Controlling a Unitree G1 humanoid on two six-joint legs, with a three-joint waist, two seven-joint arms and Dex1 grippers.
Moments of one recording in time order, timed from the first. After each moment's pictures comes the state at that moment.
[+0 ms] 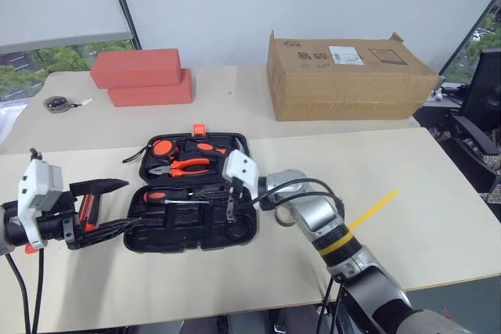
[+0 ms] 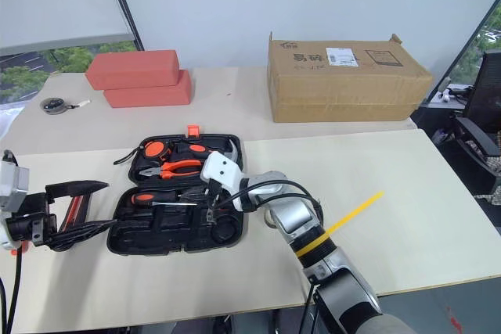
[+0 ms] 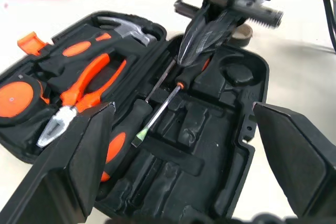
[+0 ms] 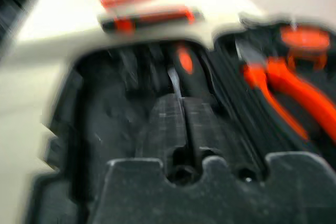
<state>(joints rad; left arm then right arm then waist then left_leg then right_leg) 0.16 0.96 0.58 -0.22 -0.64 0.39 -1.33 -0.67 -0.10 0.45 0.26 0.02 0.32 0.90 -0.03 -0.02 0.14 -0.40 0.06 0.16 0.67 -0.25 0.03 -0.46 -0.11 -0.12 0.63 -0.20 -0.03</state>
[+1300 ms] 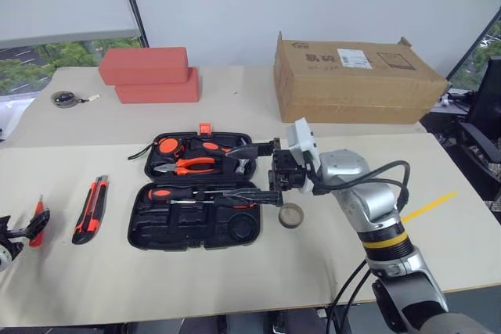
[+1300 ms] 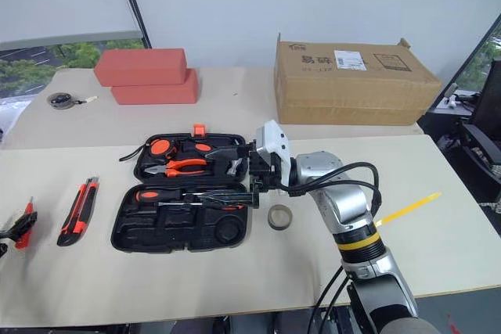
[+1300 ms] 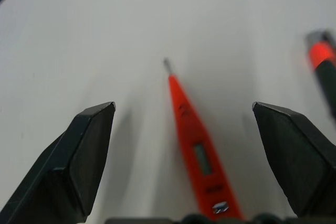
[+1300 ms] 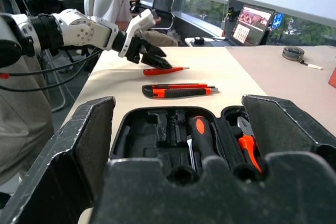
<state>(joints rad) 0.07 0.79 0.71 0.39 -0.39 0.39 -0.60 -0.62 -0.33 0.20 -0.10 0.45 0.36 1.15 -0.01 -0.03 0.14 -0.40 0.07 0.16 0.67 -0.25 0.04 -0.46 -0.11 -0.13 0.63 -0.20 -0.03</state>
